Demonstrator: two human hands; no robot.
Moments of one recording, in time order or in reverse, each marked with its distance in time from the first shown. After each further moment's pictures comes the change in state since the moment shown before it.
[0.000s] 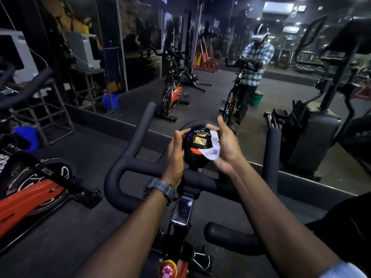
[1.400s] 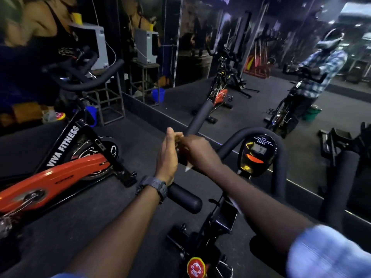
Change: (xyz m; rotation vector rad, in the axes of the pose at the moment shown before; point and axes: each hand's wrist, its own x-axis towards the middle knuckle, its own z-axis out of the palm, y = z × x) left_hand -0.003 0.022 -0.145 0.197 0.395 0.014; right_hand 0.032 0.106 0.118 -1.747 -0.566 -0.704
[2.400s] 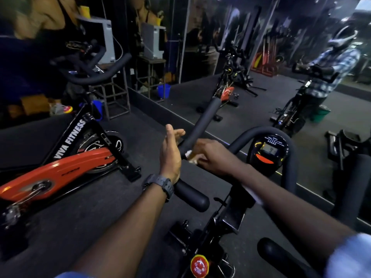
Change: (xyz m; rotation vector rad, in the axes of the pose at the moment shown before) left_hand -0.004 0.003 -0.004 -0.083 0.131 -0.020; right_hand -0.018 0.024 -0.005 0.081 -0.106 -0.228
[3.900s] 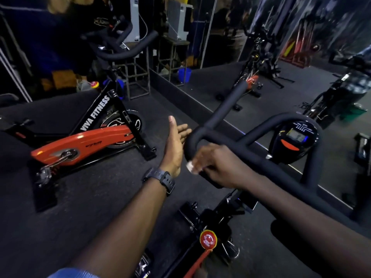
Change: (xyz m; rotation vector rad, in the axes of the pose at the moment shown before) left_hand -0.039 0.014 -0.055 -0.027 -0.028 -0.276; right_hand -0.038 -0.076 0.020 0.198 -0.061 -0.158
